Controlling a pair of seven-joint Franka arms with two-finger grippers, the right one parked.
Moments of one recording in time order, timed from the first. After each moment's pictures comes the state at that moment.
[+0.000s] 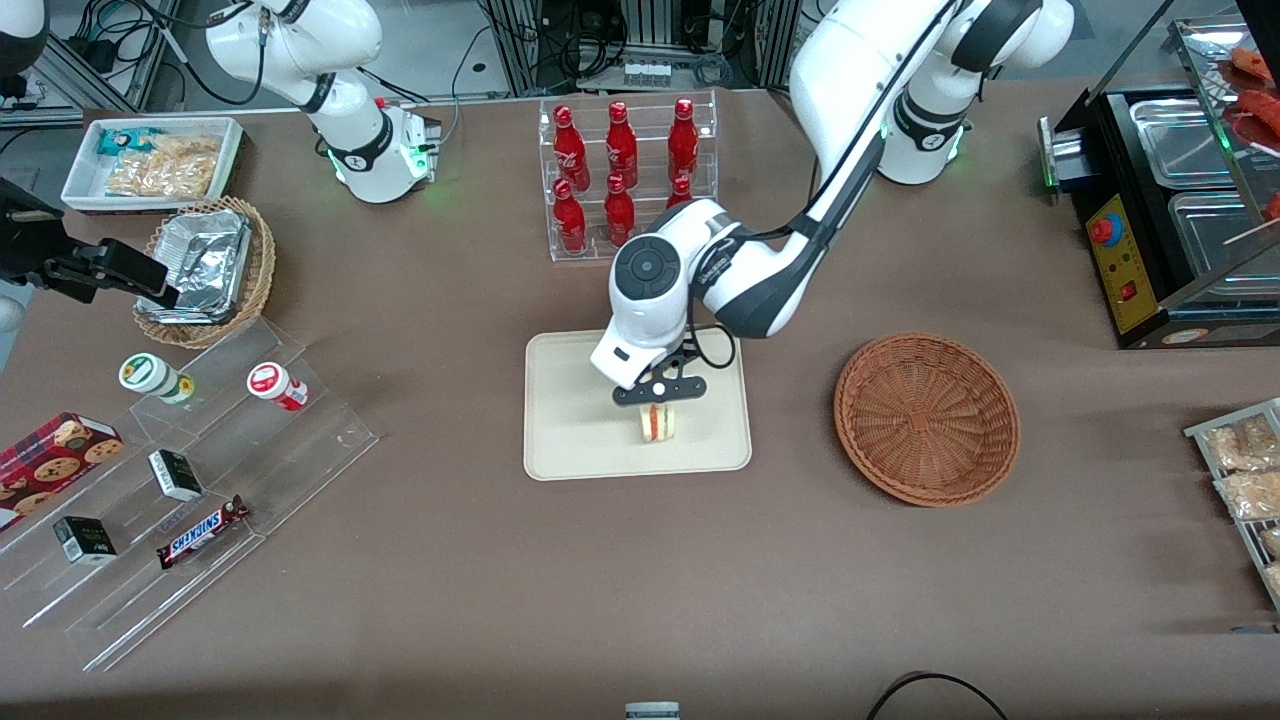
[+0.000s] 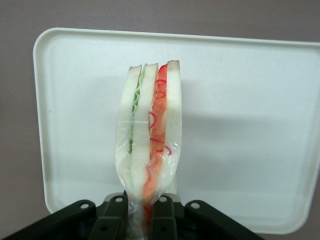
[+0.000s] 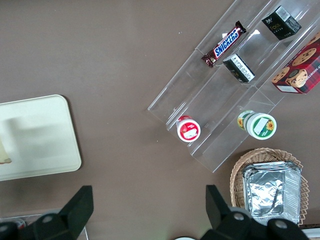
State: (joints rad) arm -0.69 0.69 -0.15 -1.45 0.08 2.09 -0.93
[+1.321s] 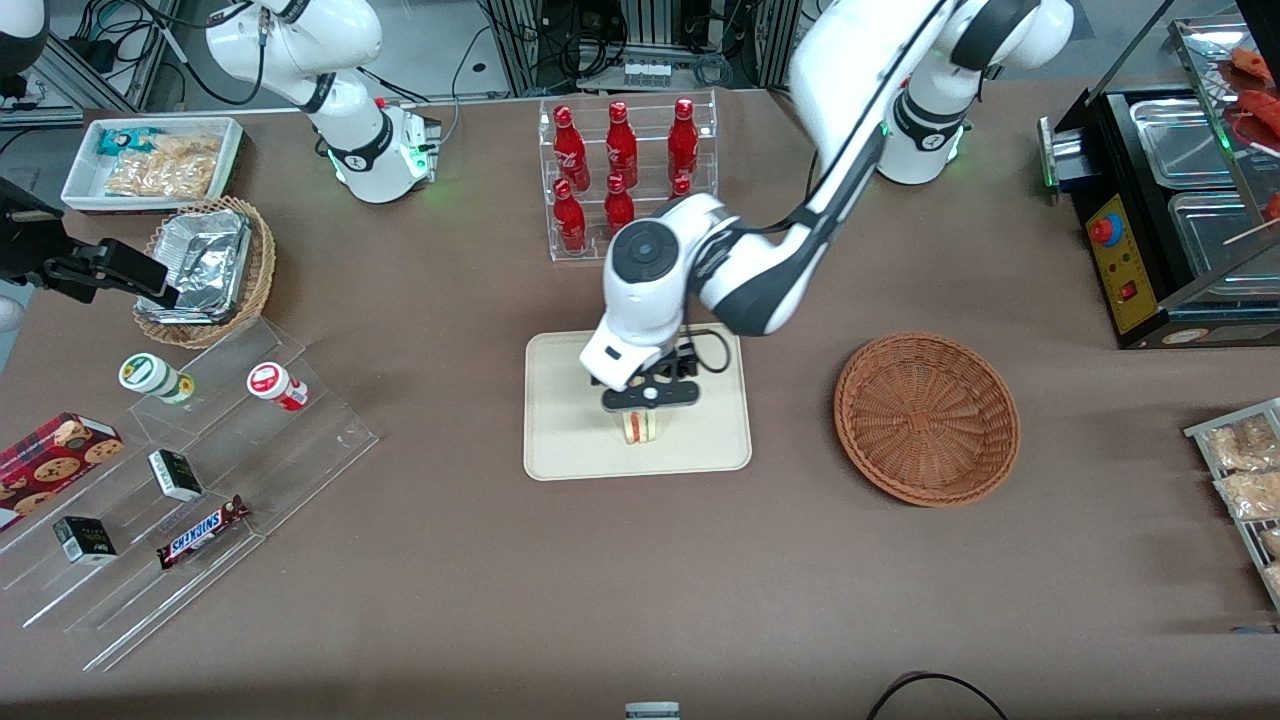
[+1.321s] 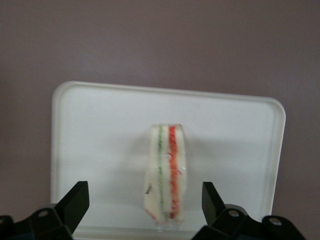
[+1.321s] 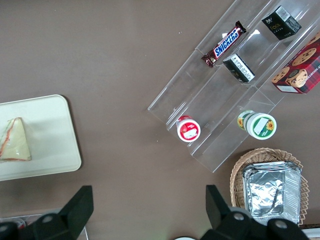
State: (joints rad) arm -0.64 0.60 -0.12 -1.39 0.09 2.05 -0.94
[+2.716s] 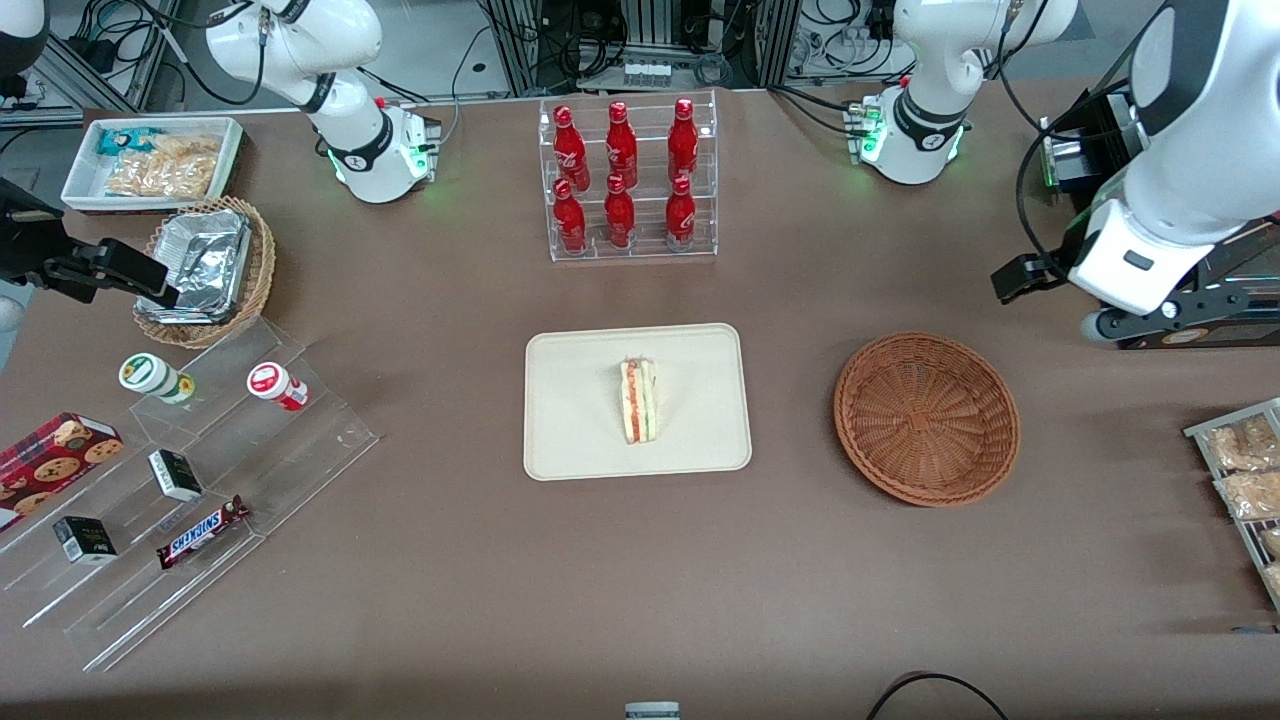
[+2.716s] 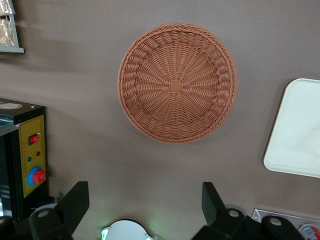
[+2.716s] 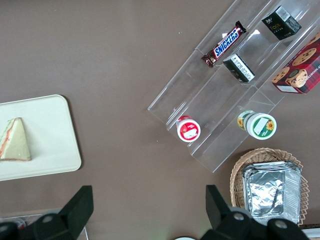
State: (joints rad) arm -0.03 0.00 -0.11 -1.67 0.05 1.51 -0.31
